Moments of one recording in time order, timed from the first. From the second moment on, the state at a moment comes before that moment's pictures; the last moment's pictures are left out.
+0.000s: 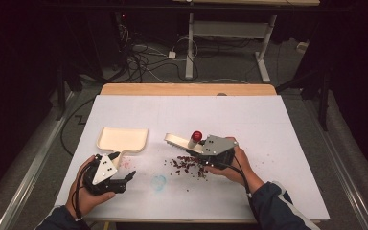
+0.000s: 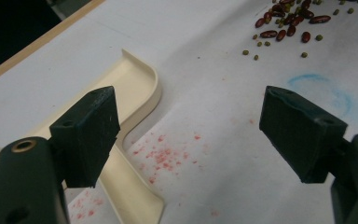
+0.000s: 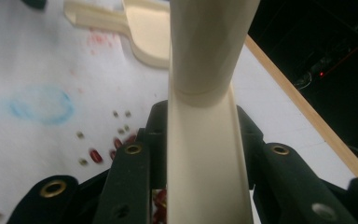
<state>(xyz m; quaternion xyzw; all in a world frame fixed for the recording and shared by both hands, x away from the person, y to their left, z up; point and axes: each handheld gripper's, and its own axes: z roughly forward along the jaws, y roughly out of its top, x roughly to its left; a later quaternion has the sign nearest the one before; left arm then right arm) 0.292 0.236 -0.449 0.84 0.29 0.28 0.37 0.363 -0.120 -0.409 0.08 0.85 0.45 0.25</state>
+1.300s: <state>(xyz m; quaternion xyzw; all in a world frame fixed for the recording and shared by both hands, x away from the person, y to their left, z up) 0.288 0.246 -0.443 0.81 0.31 0.31 0.39 0.346 -0.106 -0.442 0.34 0.82 0.44 0.14</state>
